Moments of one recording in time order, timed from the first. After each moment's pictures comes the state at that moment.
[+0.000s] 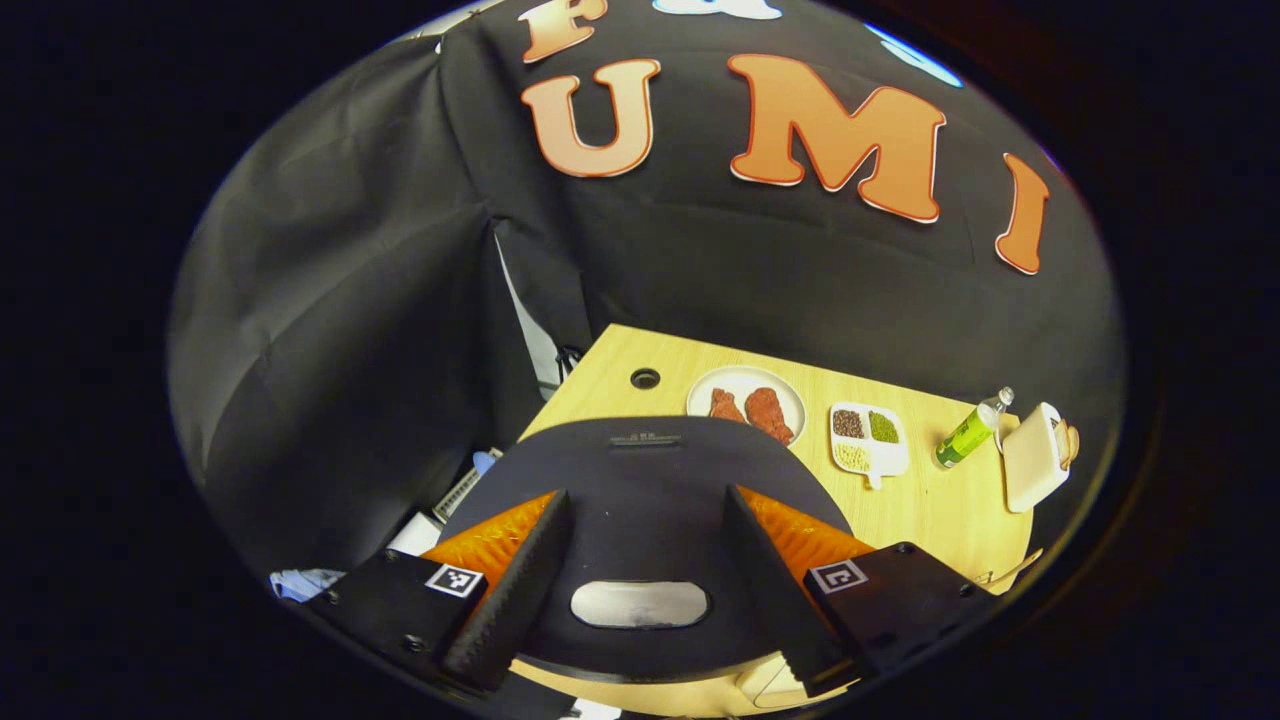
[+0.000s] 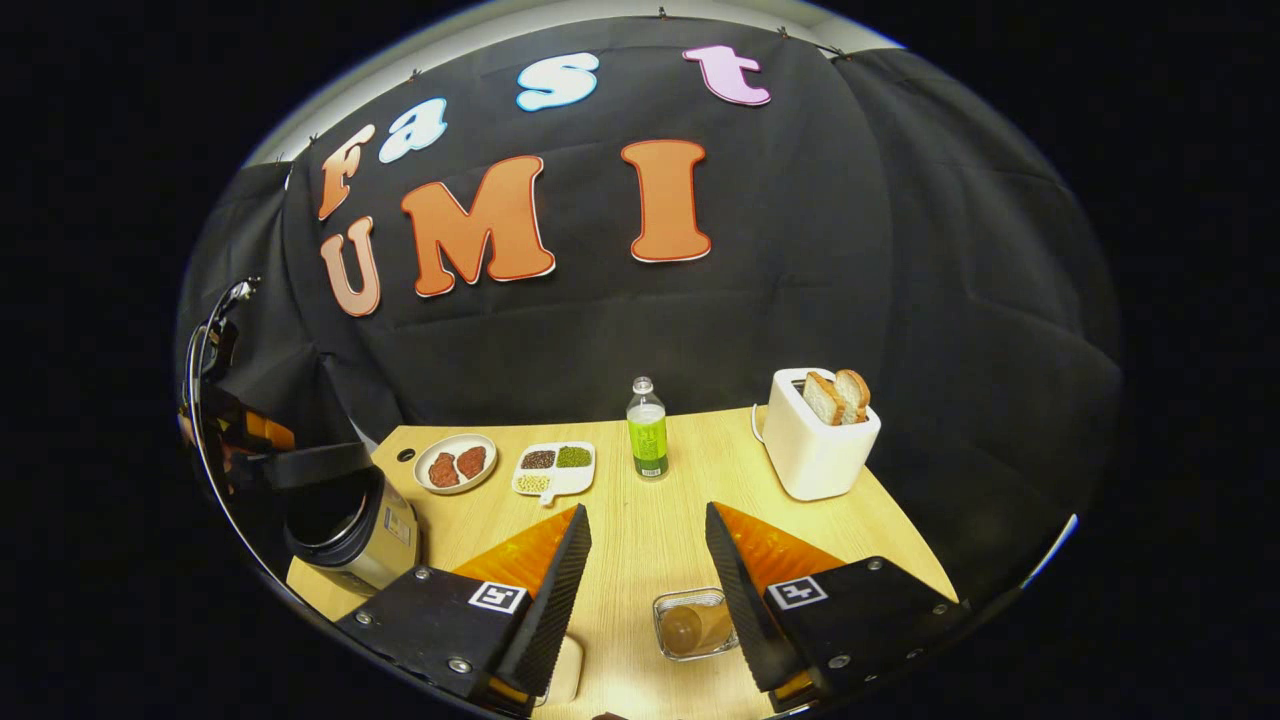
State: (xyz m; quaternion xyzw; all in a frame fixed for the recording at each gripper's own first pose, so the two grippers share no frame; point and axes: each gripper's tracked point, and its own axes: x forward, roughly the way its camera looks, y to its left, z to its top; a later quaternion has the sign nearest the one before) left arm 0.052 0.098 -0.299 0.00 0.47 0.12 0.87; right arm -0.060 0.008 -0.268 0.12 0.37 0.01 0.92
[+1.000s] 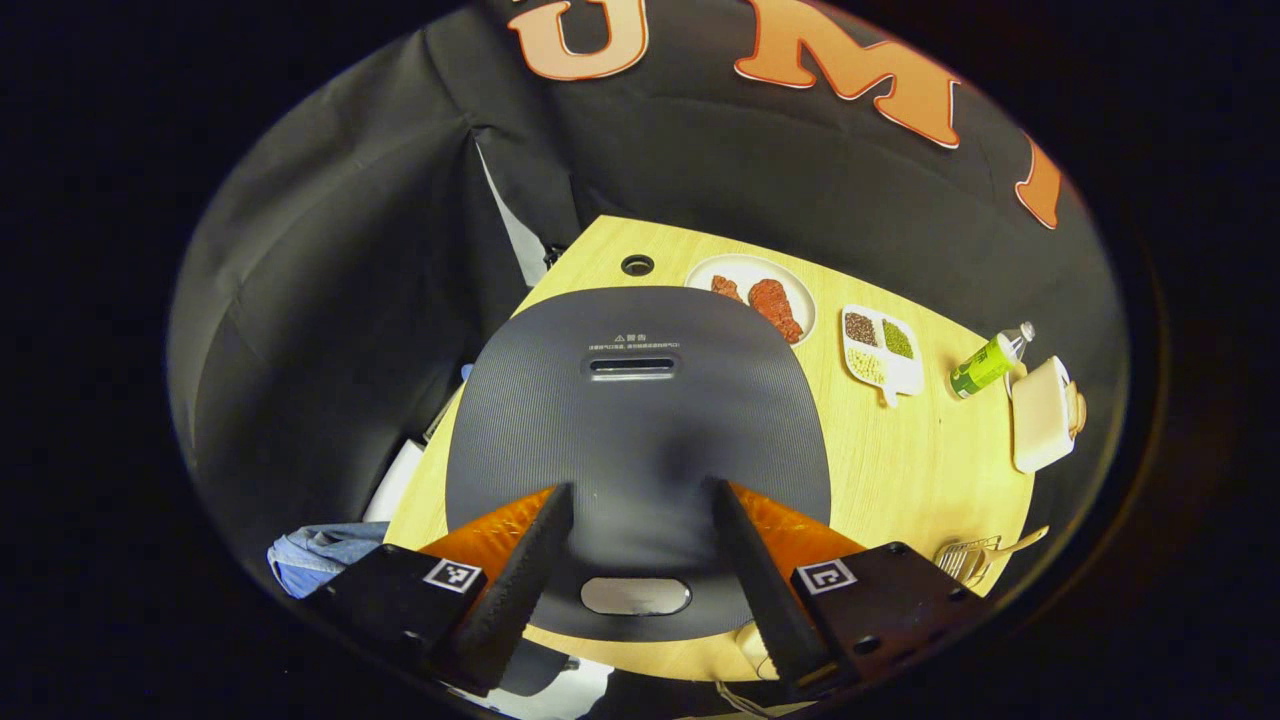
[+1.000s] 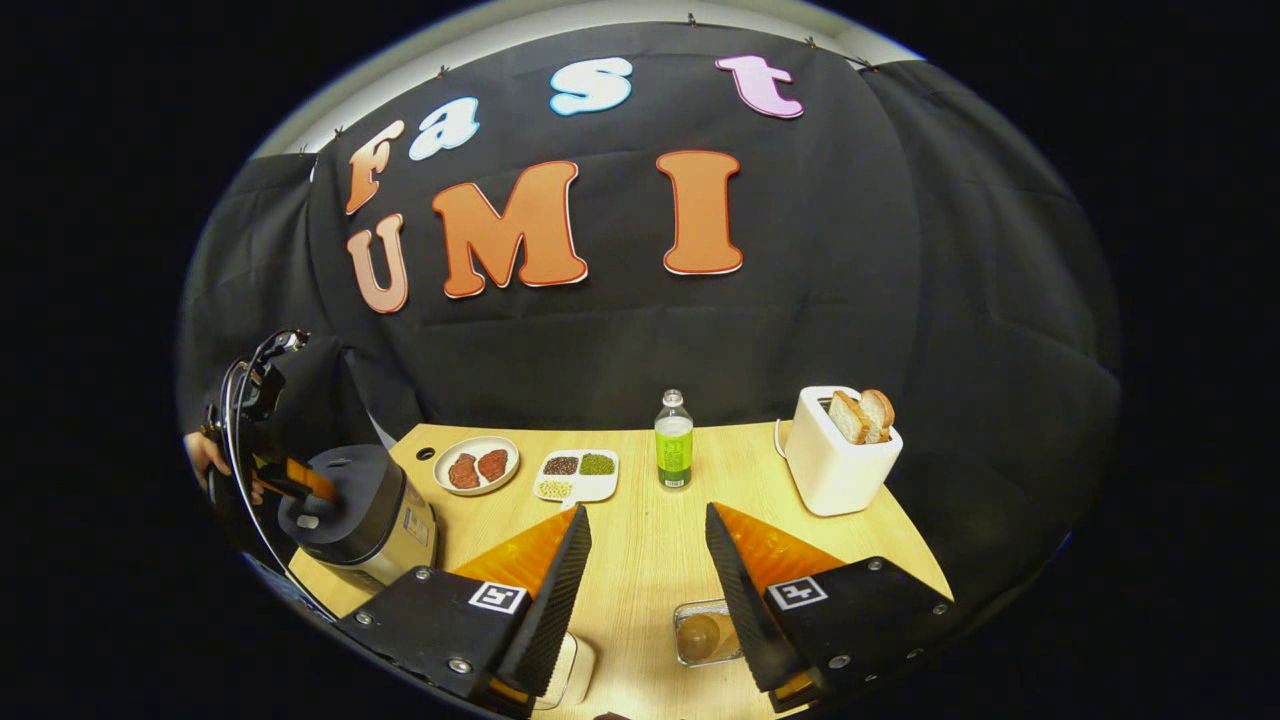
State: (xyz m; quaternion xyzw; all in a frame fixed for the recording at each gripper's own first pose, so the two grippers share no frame) left arm 0.018 0.085 -0.356 -0.01 0.54 0.12 0.83; right arm -0.054 0.029 -0.252 0.10 0.36 0.05 0.93
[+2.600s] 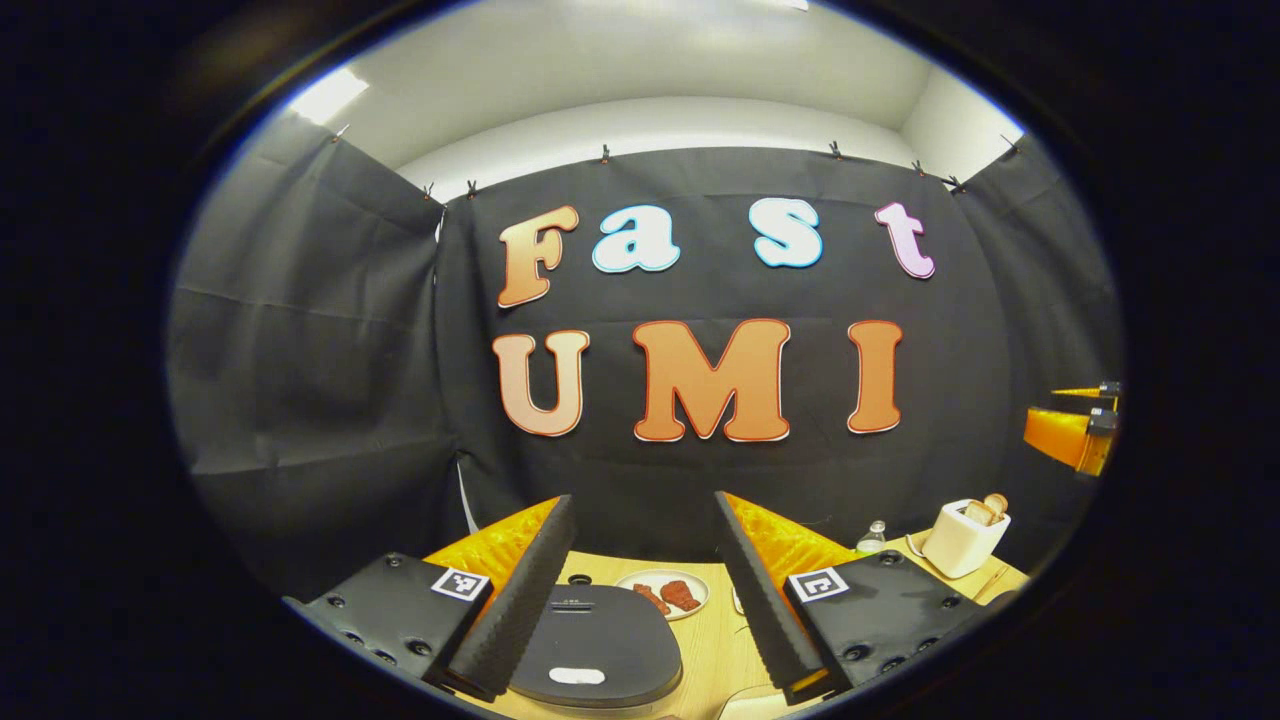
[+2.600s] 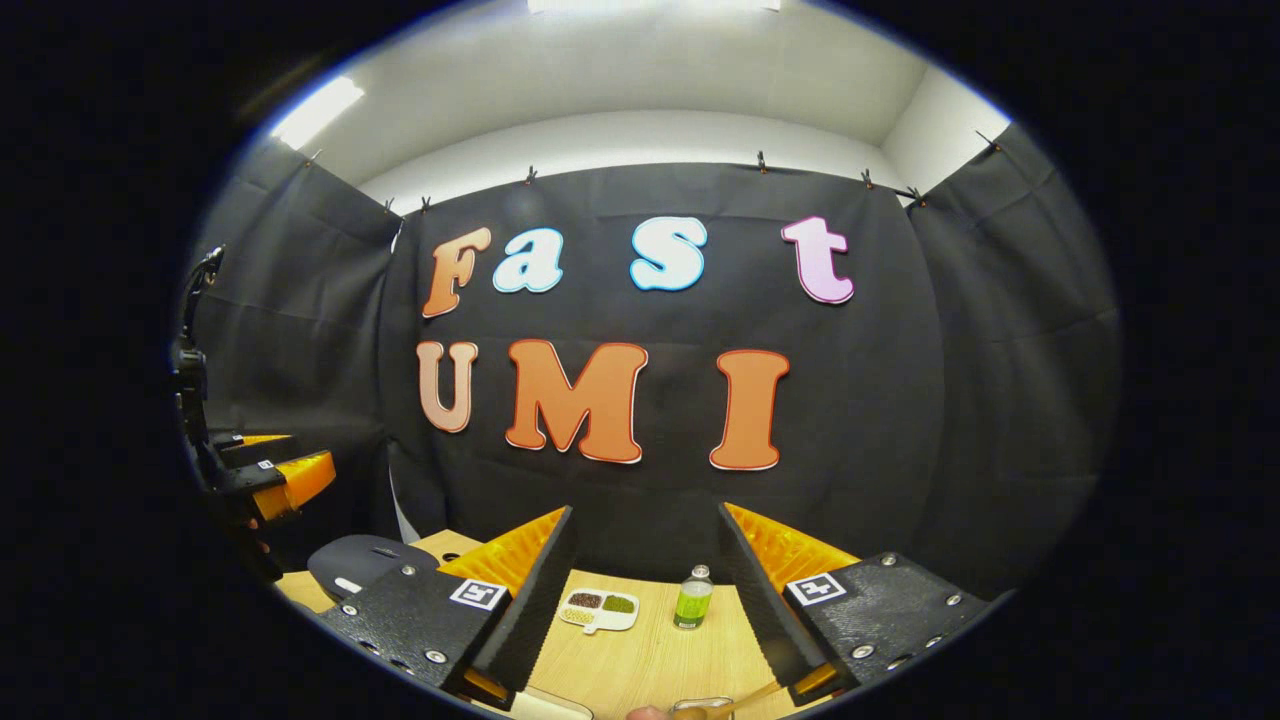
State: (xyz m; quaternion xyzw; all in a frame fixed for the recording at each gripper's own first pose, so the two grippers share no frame) left arm -0.010 0.003 -0.083 0.04 0.05 0.02 1.00; right arm -0.002 0.037 -0.069 0.07 0.10 0.07 0.99
